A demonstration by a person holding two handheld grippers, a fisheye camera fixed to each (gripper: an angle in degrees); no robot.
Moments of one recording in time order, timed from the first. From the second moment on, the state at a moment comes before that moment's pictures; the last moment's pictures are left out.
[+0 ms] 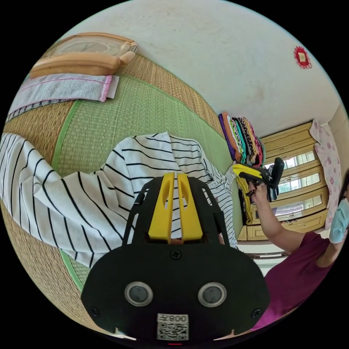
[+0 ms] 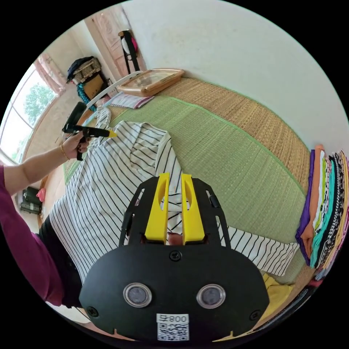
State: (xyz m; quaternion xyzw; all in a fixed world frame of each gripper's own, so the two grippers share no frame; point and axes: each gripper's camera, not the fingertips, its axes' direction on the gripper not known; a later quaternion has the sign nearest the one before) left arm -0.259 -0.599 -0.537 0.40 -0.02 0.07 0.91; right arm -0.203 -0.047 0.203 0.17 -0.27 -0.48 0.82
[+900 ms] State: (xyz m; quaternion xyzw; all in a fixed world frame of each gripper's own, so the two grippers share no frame) left arm -0.269 -0.705 -0.524 0.41 -0.10 0.06 0.90; right arm -0.106 -0.167 0.277 0.15 -0.31 -0.36 0.86
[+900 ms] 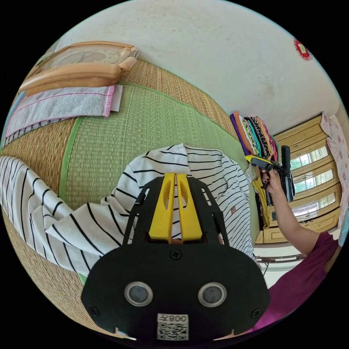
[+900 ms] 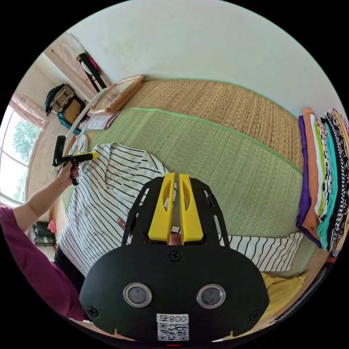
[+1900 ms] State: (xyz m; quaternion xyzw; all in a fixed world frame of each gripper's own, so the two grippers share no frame) left arm -0.268 -0.720 -0.514 0.44 -0.18 0.06 0.88; right arm -0.035 -0.143 0.350 0.17 -0.29 -0.33 0.88
